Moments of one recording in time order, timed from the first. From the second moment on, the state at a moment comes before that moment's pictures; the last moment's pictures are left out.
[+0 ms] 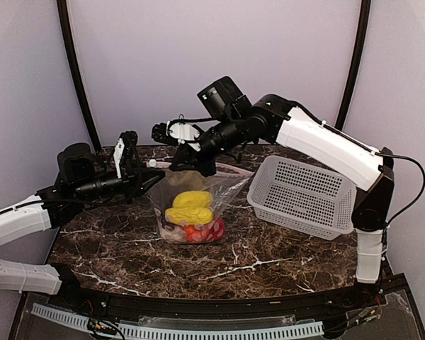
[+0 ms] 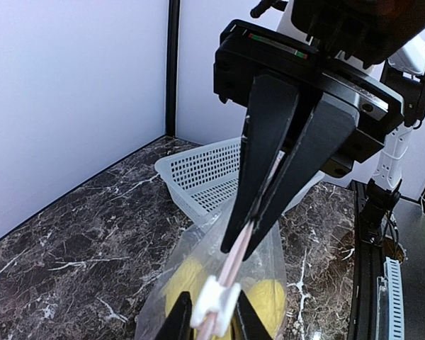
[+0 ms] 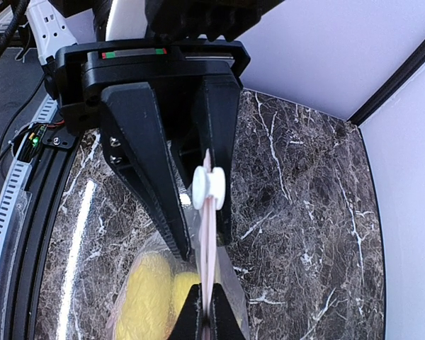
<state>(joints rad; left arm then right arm) -0.62 0.98 0.69 0.16 0.47 -0.02 1.02 2.01 2.21 -0.89 -0.39 -0.60</state>
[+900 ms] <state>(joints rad) -0.62 0.96 0.72 0.11 0.52 0.03 1.02 2.01 2.23 -0.90 -0.43 -0.60</state>
